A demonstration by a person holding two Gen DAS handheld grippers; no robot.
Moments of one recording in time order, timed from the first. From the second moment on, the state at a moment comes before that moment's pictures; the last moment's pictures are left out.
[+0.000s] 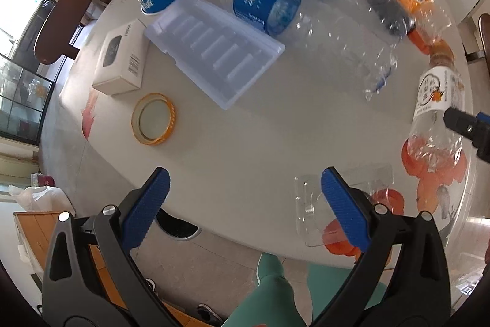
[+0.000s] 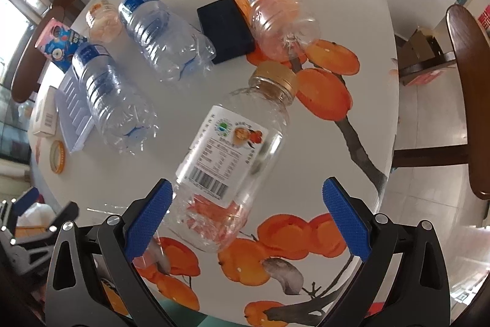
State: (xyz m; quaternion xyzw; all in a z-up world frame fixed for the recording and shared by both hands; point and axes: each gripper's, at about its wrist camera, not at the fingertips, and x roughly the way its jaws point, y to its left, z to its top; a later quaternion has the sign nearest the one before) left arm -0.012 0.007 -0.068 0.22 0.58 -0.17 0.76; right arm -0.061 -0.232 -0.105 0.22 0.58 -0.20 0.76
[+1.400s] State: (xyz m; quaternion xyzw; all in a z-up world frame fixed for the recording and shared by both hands) left arm -0.031 0.004 -0.113 0.14 0.66 -0.27 0.68; right arm -0.029 -0.227 -0.133 0.24 0.61 -0.17 0.74
